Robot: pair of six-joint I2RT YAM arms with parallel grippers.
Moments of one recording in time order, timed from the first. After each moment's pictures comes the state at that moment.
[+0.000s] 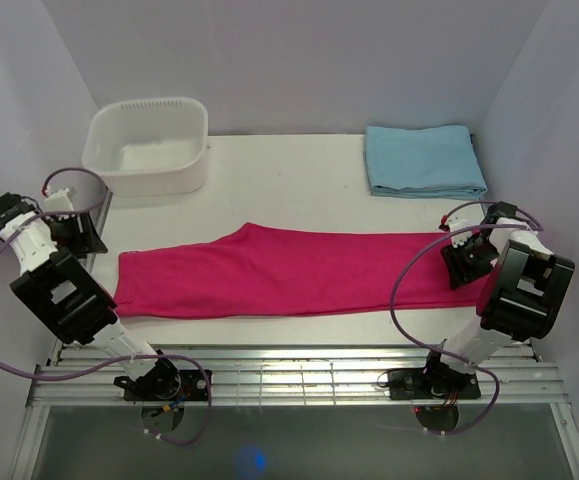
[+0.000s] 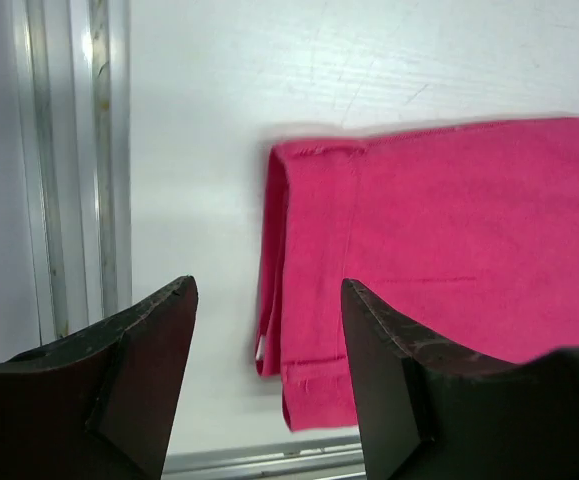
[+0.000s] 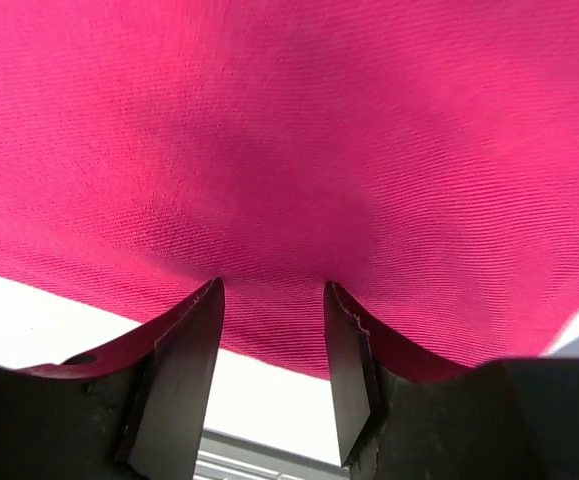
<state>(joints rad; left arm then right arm) 0.72 1.72 1.42 -0.92 0.47 0.52 -0.39 1.63 0.98 -0.82 -0.19 -0.86</state>
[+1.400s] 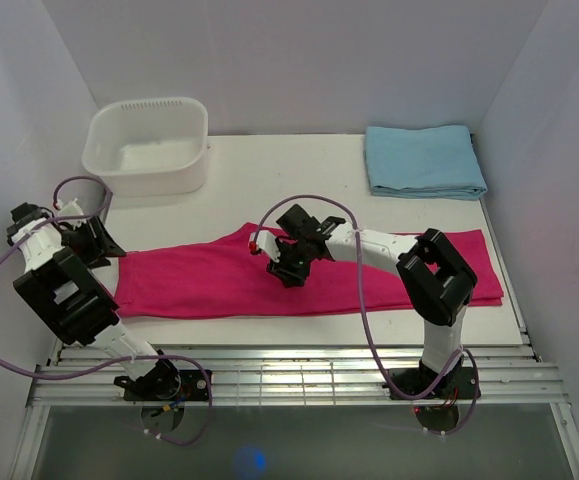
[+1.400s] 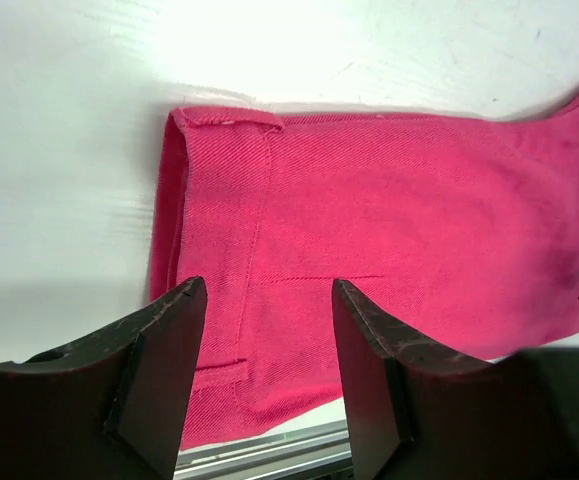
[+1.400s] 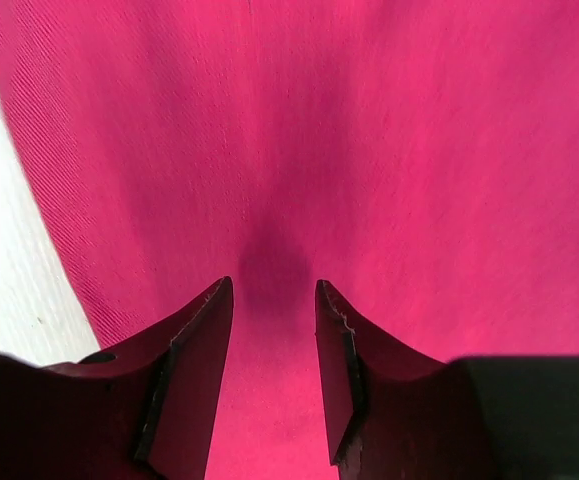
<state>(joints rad) 0.74 1.69 1.29 -0.92 0.59 0.33 0.87 1.88 1.32 -0.50 -0.37 -0.52</state>
